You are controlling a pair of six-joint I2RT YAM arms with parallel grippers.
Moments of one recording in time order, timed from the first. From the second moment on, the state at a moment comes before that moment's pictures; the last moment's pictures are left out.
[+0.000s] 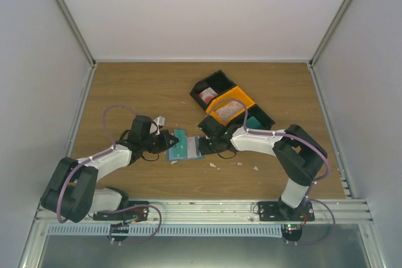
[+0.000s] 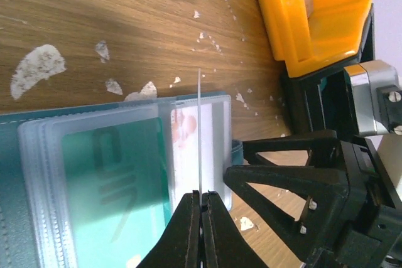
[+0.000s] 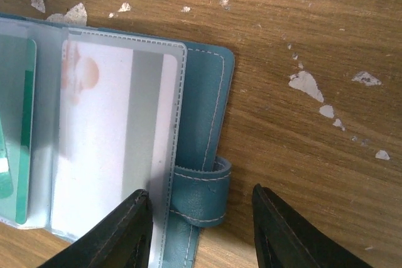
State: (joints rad) left arm -0.34 1.29 0.46 0.06 0.53 -0.76; right arm 0.86 1.75 0.97 -0.33 -0.03 0.62
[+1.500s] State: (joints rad) left arm -0.34 1.47 0.33 0.36 0.66 -0.93; right arm 0.86 1.76 0.97 -0.31 -0.04 0.67
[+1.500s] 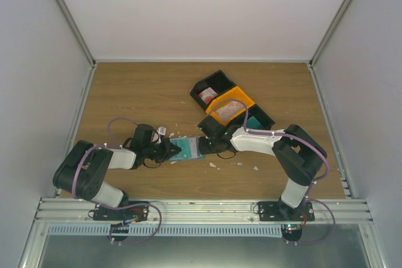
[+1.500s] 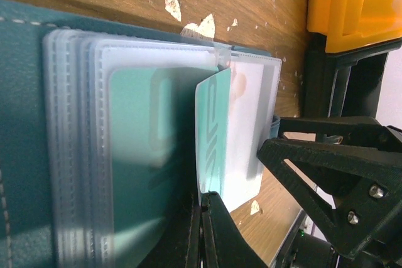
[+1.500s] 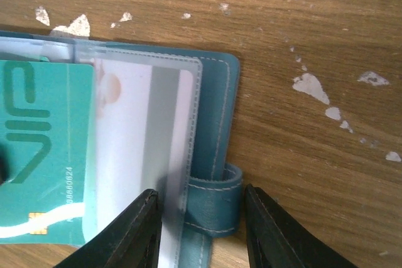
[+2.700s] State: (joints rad) left arm -0.43 1.61 0.44 0.32 0.68 -0.82; right arm 0.85 1.76 0.95 -0.25 -0.09 0.67
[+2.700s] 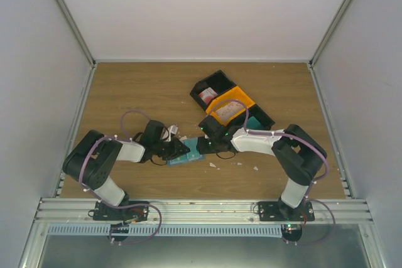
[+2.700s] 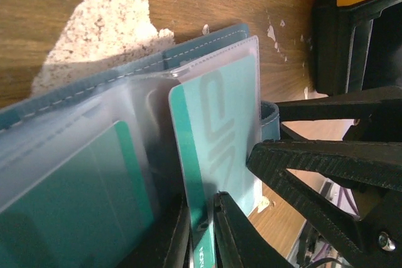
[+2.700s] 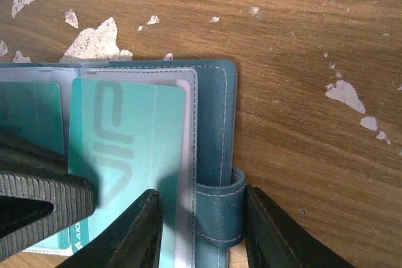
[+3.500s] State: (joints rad) left arm -0.49 1.46 0.51 -0.01 0.49 -0.73; right arm 0.85 1.74 0.91 -0.20 -0.14 0.65
